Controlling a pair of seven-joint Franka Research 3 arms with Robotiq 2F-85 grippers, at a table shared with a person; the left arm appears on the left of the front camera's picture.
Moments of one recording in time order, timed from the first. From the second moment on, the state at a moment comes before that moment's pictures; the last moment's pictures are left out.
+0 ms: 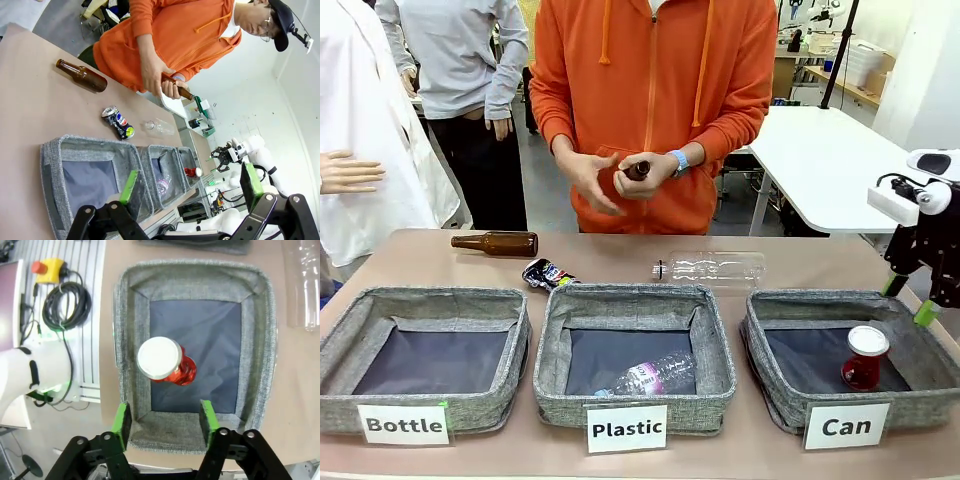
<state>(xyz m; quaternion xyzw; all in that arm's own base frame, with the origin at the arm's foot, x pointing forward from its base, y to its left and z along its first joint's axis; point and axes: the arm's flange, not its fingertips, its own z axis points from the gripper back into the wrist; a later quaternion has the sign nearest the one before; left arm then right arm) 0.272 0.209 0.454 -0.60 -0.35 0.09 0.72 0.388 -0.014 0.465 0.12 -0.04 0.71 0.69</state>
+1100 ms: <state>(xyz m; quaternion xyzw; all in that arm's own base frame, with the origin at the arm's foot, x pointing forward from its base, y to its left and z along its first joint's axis) 0.218 0.256 0.529 -0.59 -0.29 0.10 0.74 0.418 -0.120 0.501 0.54 -0.12 0.15 0.82</state>
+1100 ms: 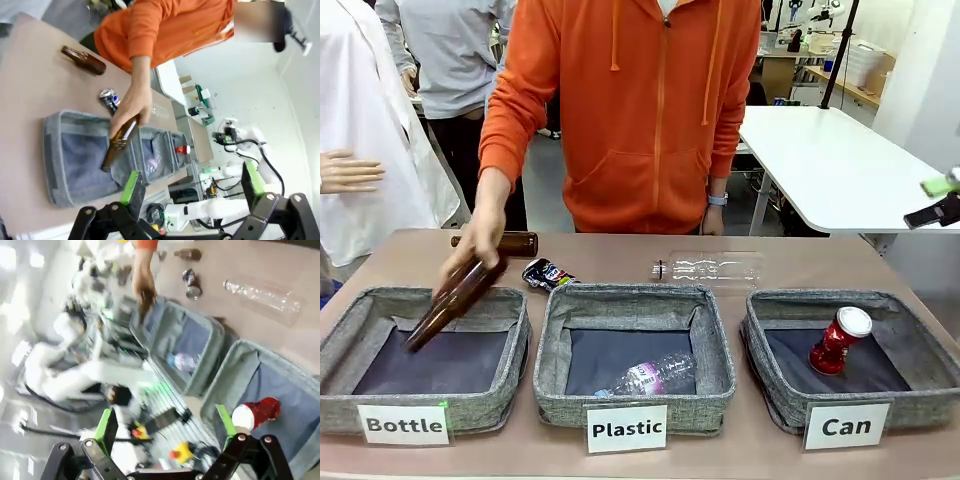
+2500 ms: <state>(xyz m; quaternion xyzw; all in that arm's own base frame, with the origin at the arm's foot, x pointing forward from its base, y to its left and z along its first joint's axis) 0.216 0.248 0.552 -0.60 -0.22 0.01 0.77 0.420 -0.119 0.500 0.54 -0.12 0.14 0.82</state>
